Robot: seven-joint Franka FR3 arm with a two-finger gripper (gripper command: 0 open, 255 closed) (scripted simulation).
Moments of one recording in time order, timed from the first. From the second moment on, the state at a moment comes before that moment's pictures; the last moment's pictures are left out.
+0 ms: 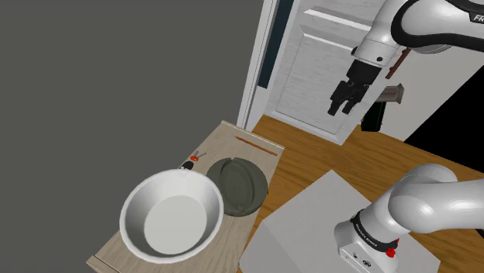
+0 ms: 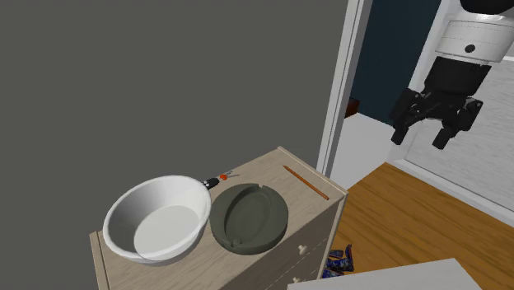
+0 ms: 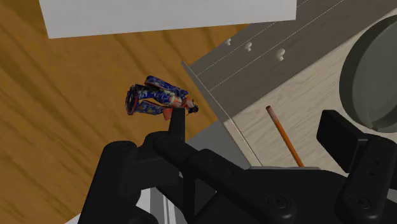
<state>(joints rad) -0.02 -0.75 -0.07 -2.43 0.11 1.59 0.00</state>
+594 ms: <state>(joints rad) 0.04 -0.67 0.08 -2.45 0.19 1.73 0.14</state>
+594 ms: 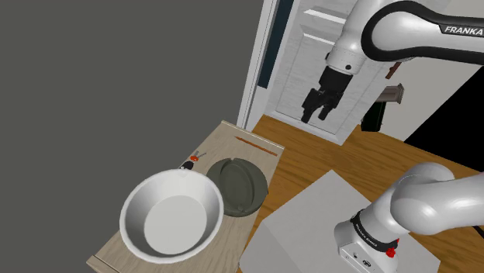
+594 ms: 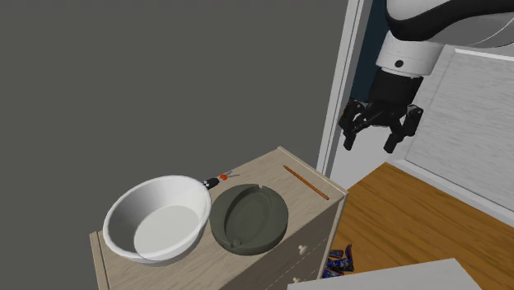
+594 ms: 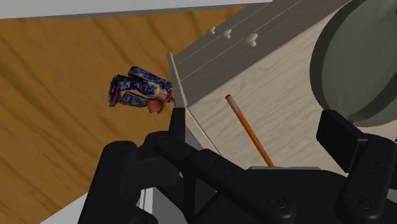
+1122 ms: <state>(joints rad) 0.09 -0.48 0.25 -2.39 0.24 1.91 0.31</state>
